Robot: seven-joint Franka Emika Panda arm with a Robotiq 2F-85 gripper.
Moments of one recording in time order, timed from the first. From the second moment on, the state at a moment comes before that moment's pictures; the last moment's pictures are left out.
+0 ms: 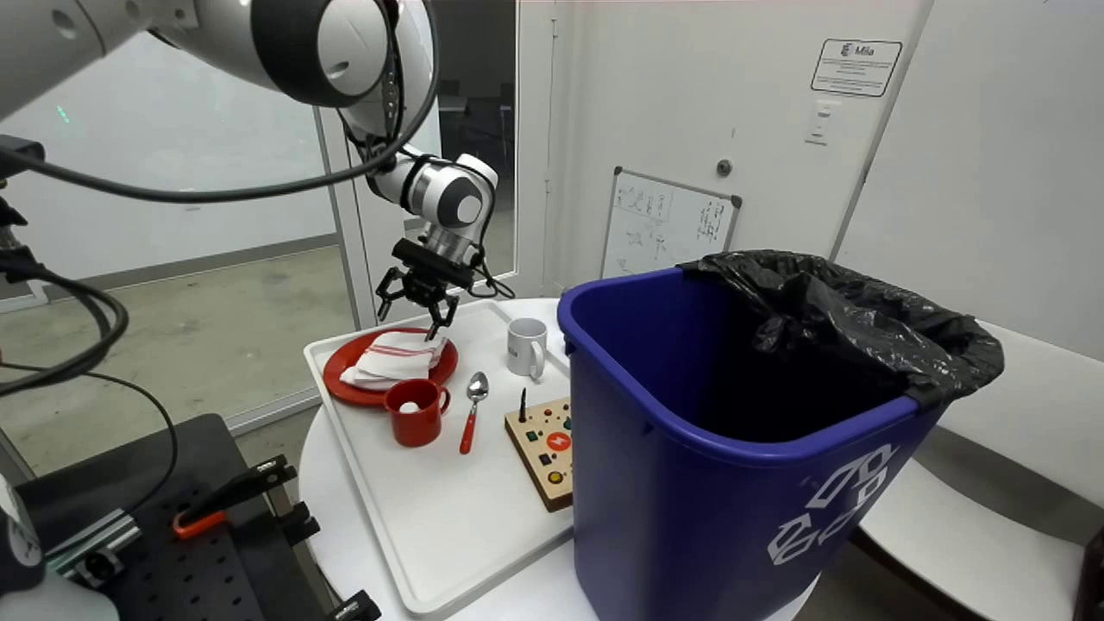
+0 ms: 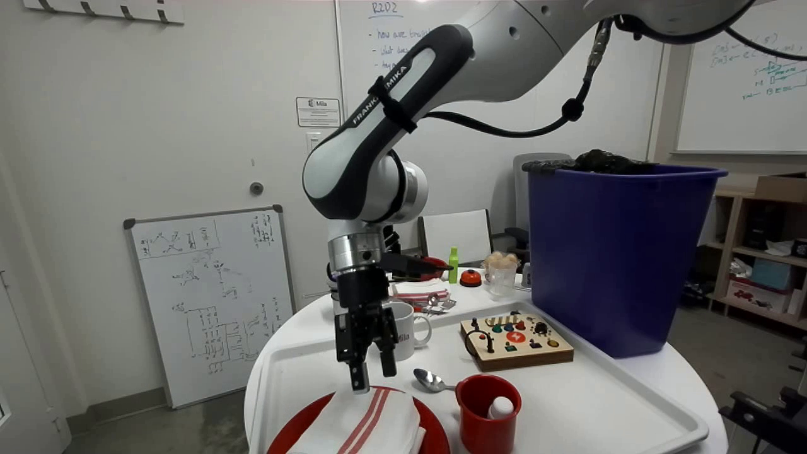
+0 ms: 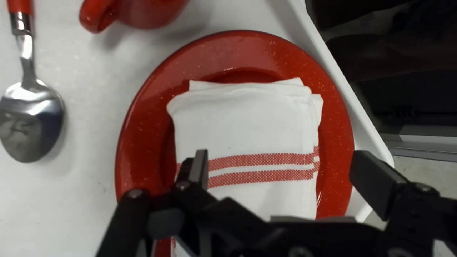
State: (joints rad) arm 0.28 1.05 0.27 -1.37 0.05 1.98 -0.32
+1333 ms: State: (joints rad) arm 0.32 1.31 0.24 -1.04 0.01 1.83 -0.24
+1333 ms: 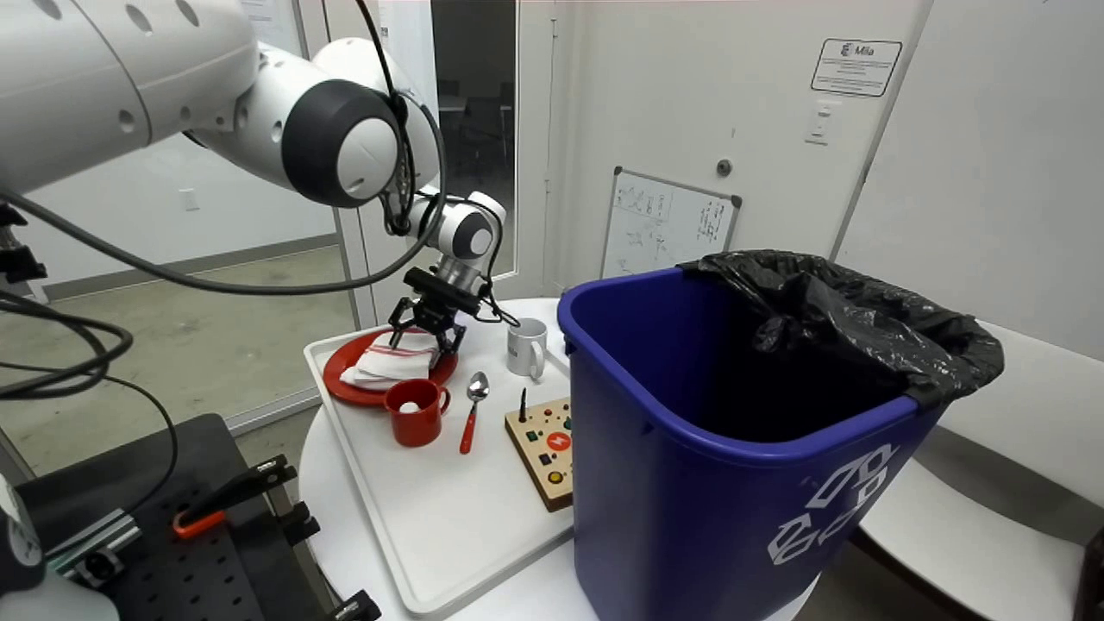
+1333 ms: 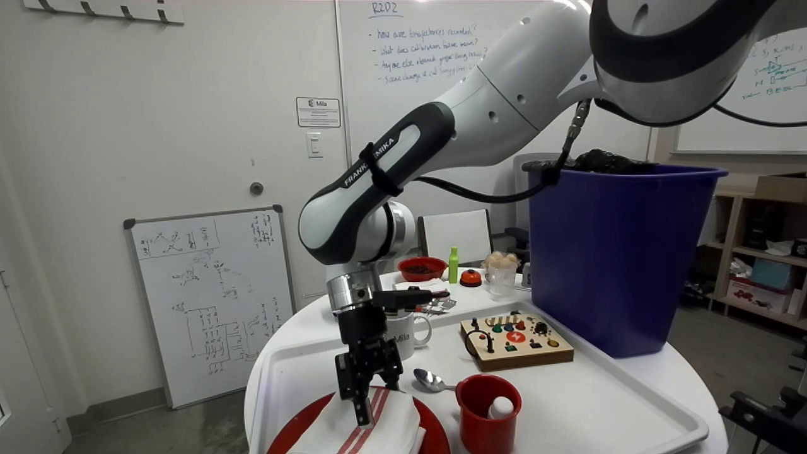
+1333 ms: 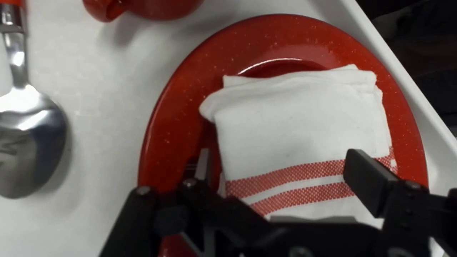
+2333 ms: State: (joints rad) arm 0.32 1.35 0.26 -0.99 0.03 1.84 -0.25
